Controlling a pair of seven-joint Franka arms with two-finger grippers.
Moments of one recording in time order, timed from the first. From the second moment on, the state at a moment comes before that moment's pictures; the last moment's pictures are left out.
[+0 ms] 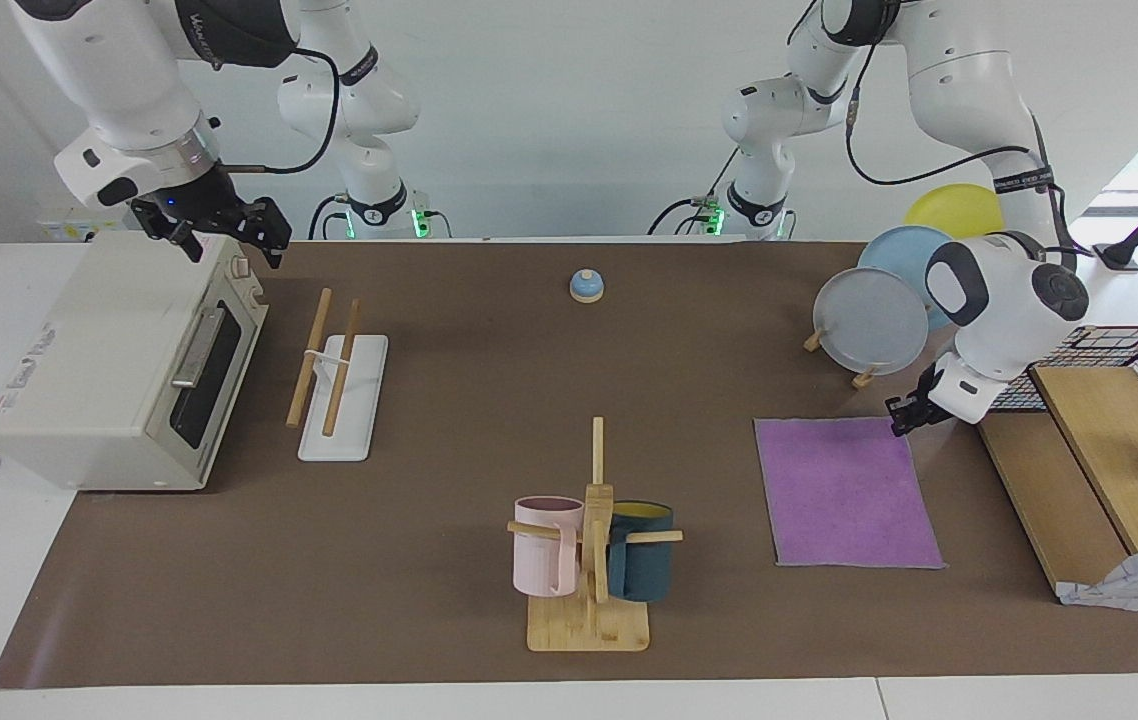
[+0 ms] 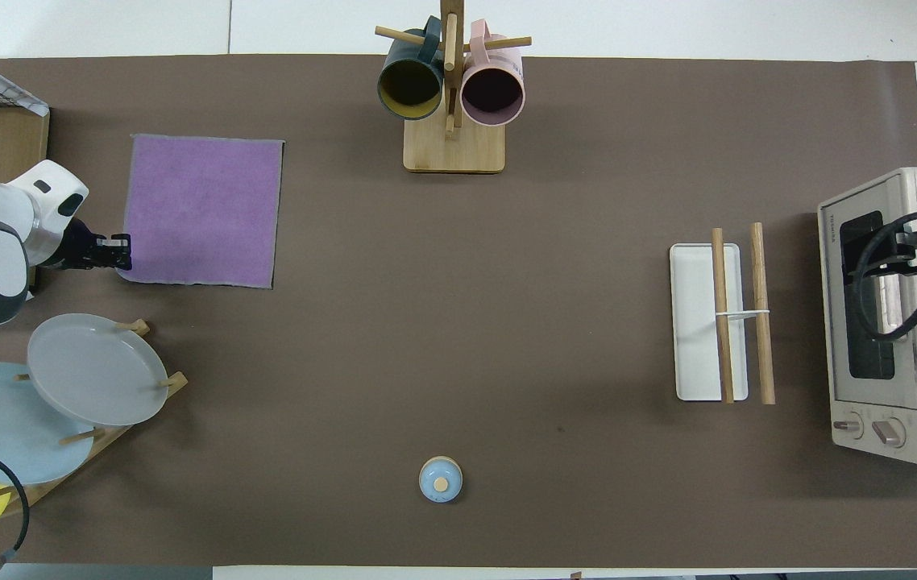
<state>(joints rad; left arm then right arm) 0.17 0.28 -0.09 -1.94 -0.05 2.20 0.13 0.01 -0.01 -0.01 -1.57 -0.07 1.43 0.07</state>
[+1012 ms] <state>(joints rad) -0.23 0.18 -0.11 -2.03 0.22 2.17 0.15 0.01 -0.01 -0.01 -1.57 -0.07 1.43 0.07</state>
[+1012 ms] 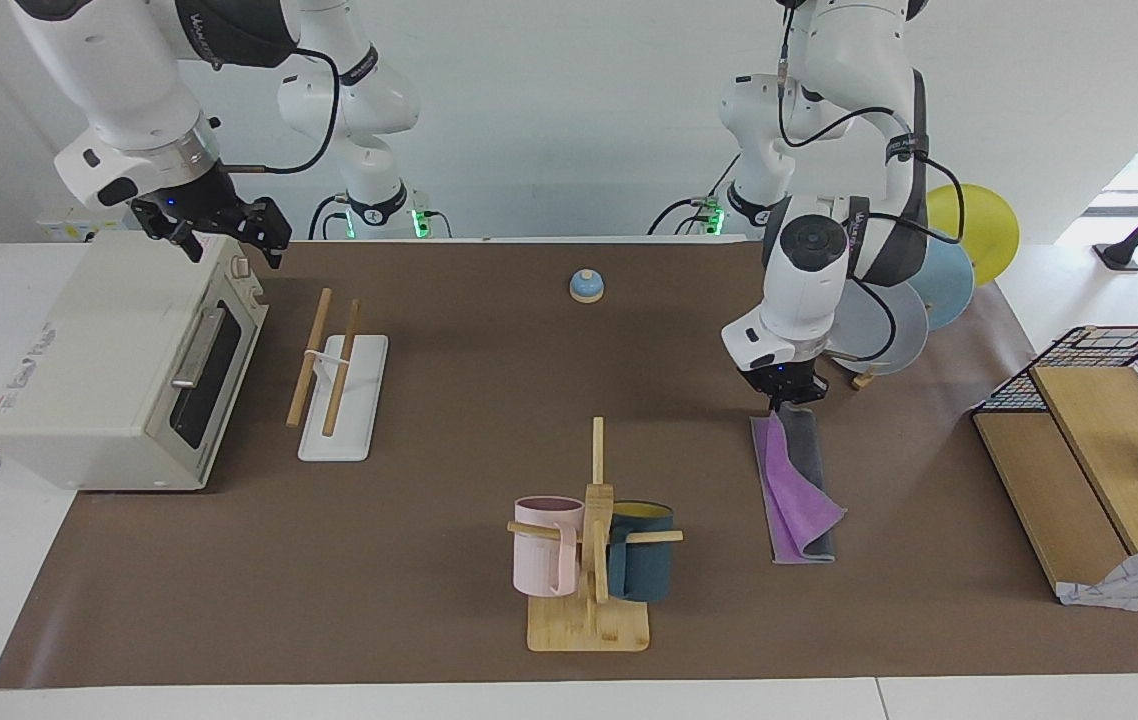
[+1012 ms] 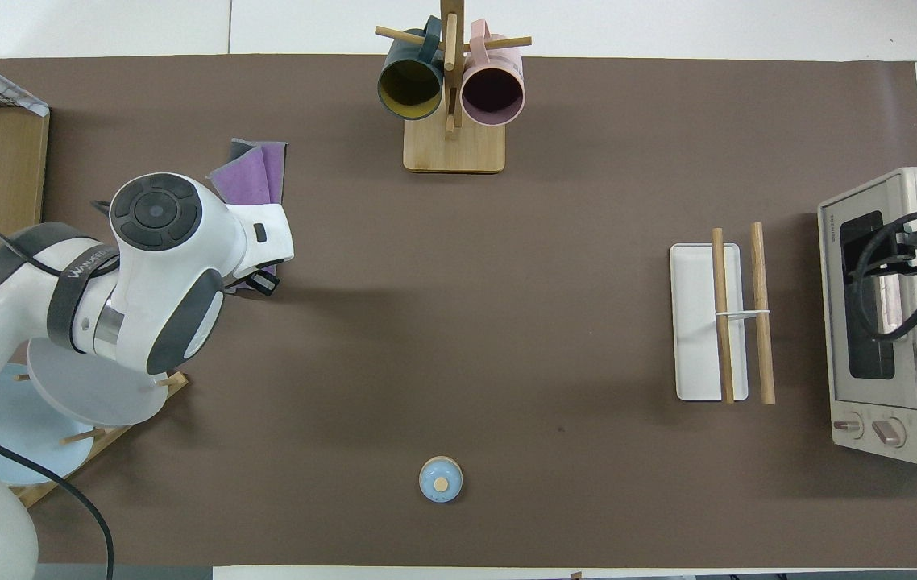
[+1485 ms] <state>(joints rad) -0.25 0.18 -0.11 -2.07 0.22 2.21 0.08 0.01 -0.01 -0.01 -1.57 -0.07 1.43 0.07</state>
